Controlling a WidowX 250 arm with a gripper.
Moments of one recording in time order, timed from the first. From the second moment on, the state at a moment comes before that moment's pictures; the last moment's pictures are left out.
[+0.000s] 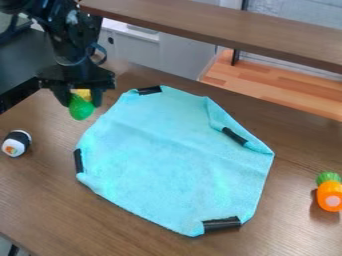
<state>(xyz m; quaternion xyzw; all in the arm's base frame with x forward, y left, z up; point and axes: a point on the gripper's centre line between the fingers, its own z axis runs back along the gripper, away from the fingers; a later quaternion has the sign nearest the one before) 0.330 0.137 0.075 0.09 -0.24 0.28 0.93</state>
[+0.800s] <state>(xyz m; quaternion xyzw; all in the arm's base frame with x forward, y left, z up) 0.395 0.122 0.062 0.07 -0.21 0.09 0.97</state>
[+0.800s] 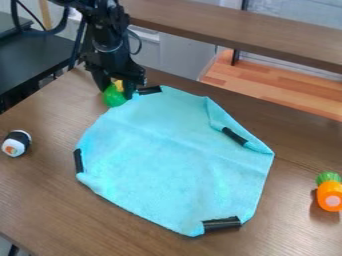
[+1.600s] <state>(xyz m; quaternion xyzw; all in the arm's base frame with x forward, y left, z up) 0.443 0.112 0.046 0.03 -0.23 -0.02 0.97</state>
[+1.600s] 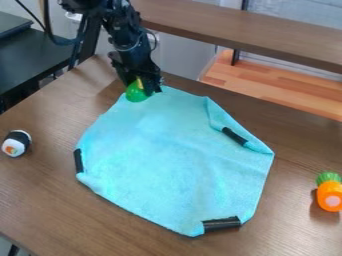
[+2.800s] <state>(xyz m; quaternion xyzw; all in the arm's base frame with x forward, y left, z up) 0.451 0.092 0.023 0.01 -0.18 -0.02 0.98</state>
